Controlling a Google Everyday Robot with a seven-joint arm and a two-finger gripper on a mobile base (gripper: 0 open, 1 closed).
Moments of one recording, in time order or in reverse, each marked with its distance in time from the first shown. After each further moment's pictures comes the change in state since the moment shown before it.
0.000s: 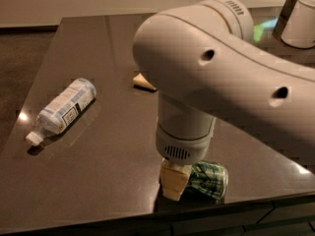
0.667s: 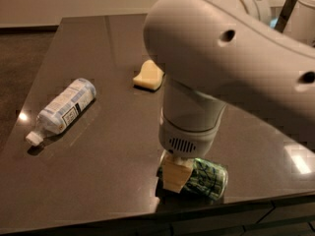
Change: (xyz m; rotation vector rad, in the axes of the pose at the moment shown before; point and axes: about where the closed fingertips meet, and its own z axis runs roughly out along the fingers) arm -0.002 -0.001 -0.016 -0.011 -0.053 -0.016
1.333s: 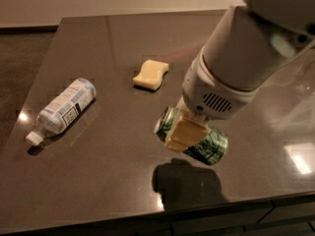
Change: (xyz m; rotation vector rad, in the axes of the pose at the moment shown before) arm -0.014 -0.030 -0.072 0.059 -0.314 -0.038
